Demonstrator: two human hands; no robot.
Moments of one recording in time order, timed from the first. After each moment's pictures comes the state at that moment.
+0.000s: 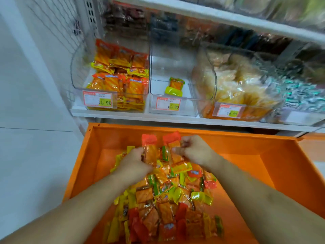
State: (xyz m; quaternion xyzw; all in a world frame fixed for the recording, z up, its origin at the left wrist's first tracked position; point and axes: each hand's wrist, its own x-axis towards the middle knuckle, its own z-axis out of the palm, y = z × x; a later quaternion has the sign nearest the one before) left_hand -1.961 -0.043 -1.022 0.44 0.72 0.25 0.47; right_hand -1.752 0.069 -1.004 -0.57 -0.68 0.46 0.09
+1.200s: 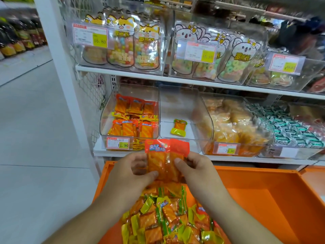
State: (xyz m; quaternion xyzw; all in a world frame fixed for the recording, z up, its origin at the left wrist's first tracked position) left_hand -1.995 -0.081 -0.868 0.42 0.69 0.46 0.37; right_hand -1.811 -0.014 -0.859 -0.49 -0.65 0.47 0.33
